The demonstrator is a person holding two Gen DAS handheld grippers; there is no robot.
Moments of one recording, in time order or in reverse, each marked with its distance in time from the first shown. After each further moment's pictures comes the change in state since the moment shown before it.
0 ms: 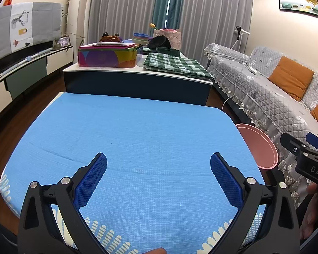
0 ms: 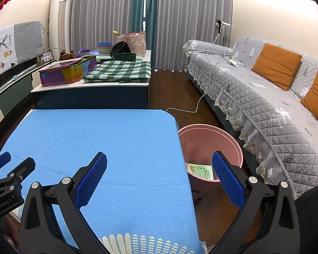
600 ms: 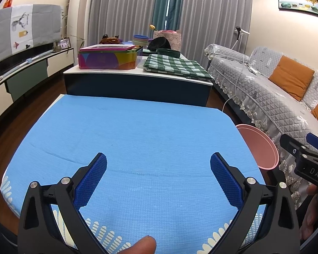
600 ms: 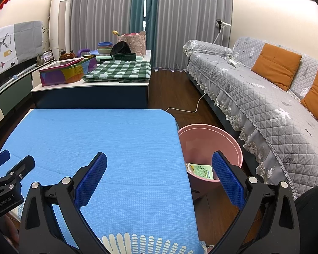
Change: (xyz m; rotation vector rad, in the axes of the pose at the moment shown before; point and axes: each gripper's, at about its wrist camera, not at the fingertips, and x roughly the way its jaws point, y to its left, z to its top) left arm -0.002 0.001 0.003 0.006 -0.011 0.004; right arm 0.000 0.000 0.000 -0.001 -0.001 -0.001
